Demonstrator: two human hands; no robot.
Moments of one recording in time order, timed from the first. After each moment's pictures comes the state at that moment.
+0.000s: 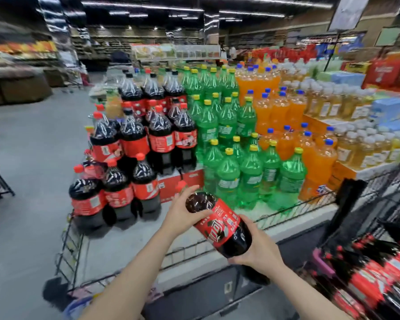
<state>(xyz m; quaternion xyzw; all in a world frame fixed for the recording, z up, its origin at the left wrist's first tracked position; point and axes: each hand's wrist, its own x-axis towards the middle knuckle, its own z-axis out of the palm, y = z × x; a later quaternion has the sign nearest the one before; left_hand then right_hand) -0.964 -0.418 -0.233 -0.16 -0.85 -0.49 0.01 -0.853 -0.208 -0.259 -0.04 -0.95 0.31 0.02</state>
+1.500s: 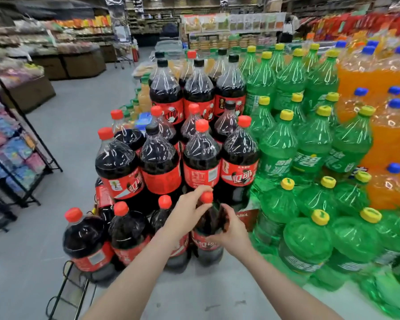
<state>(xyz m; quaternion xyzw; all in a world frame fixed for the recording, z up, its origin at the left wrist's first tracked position) -1.261 -0.478 -0.234 -0.19 -0.89 -0.40 0.09 -1.235 -0.321 -0.290 0.03 -0.85 0.52 -0.02</state>
